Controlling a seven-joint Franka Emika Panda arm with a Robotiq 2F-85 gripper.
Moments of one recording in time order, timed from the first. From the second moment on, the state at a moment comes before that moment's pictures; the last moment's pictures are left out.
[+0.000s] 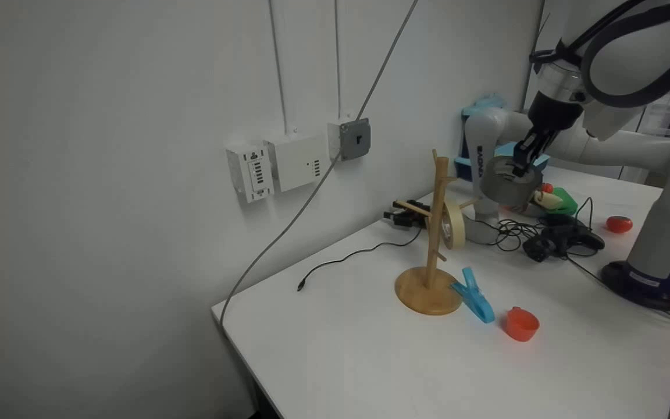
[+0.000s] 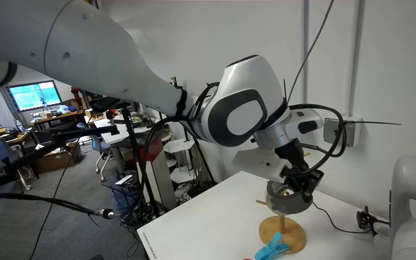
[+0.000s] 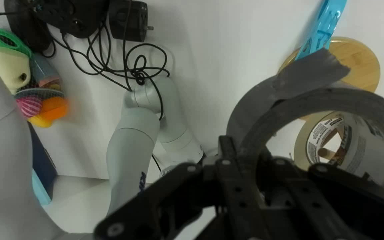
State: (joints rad) arm -0.14 0.30 -0.13 -1.91 -0.15 2.56 -0.11
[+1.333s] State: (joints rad) arm -0.15 0.38 -0.10 -1.89 -0.04 2.60 -0.11
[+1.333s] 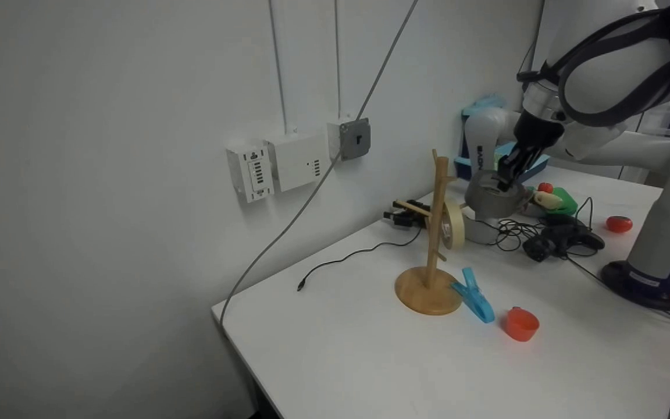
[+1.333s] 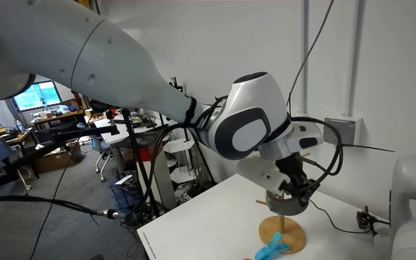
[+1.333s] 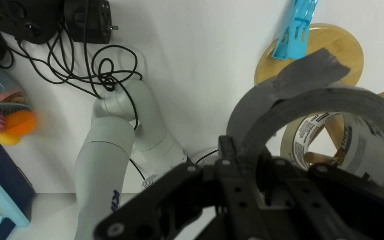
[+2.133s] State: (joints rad) arm -0.16 0.40 -0.09 -1.88 -0.03 2.60 -0.14
